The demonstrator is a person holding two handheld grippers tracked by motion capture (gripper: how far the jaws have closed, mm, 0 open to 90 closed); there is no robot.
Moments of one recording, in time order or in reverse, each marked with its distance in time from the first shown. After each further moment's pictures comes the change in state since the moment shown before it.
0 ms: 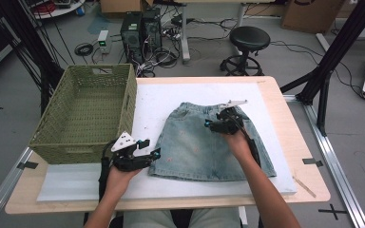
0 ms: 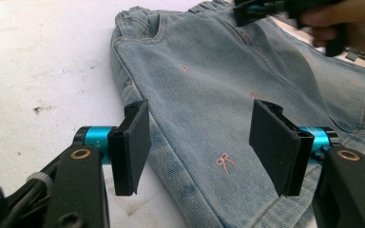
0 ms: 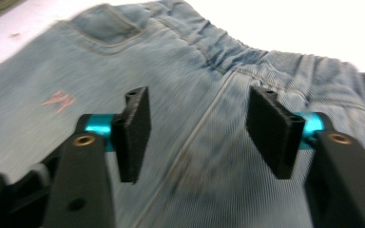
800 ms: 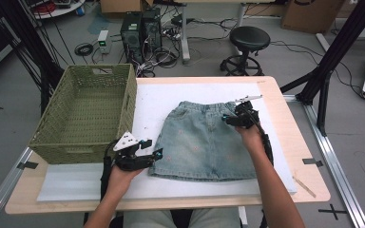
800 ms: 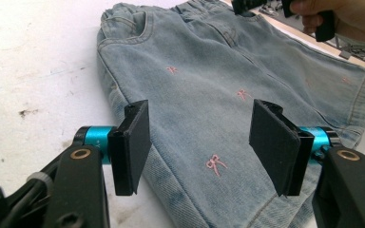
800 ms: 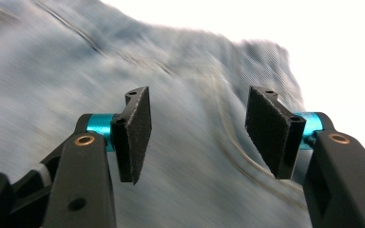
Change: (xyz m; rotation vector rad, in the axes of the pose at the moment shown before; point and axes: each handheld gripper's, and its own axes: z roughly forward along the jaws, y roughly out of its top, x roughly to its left) left arm -0.002 0.001 0.006 0.002 -0.021 0.001; right arm -0.058 -0.013 -0.014 0.040 -0.143 0.069
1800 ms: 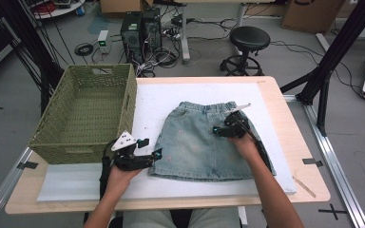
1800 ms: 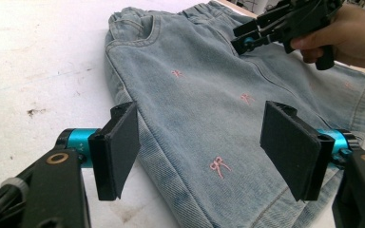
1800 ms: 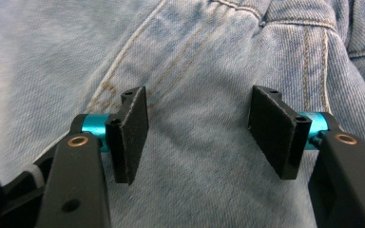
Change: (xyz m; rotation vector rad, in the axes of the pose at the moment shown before) left arm 0.002 0.000 -0.004 -0.012 0.011 -0.012; right arm 0.029 -0.018 0.013 0.064 0.153 -0.078
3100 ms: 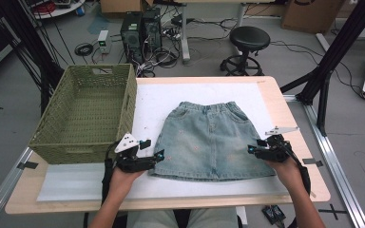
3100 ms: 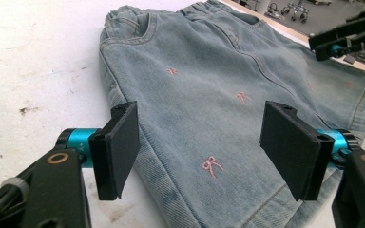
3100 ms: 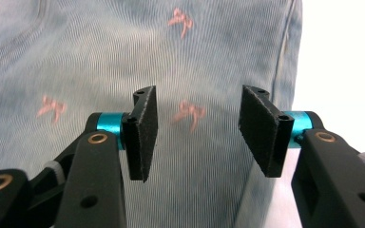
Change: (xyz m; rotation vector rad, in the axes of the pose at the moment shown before) left arm -0.010 -0.001 0.003 0.004 0.019 -0.001; right arm -0.037 -0.097 -0.095 -0.027 -0.024 0.020
